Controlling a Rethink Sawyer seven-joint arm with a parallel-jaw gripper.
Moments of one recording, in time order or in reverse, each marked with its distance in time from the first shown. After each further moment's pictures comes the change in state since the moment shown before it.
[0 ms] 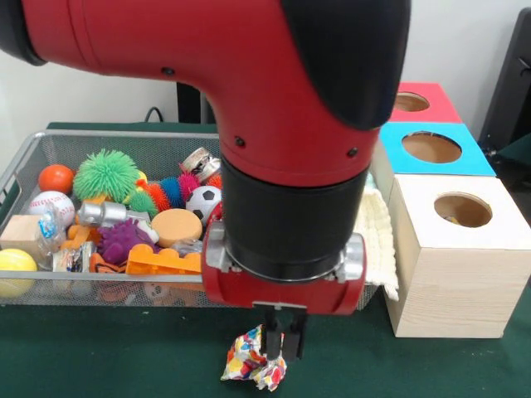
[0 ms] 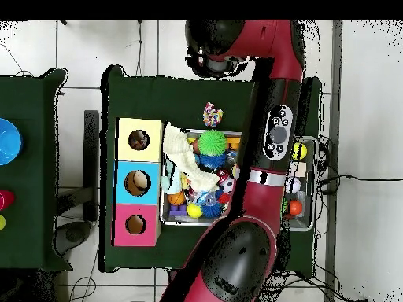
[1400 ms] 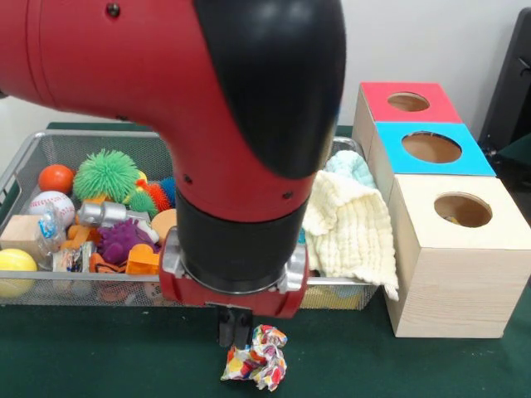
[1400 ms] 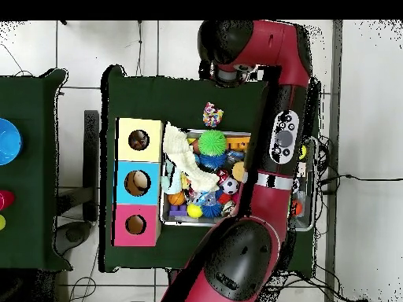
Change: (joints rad) arm -0.007 0.024 -0.093 0.001 0.017 0.052 0.000
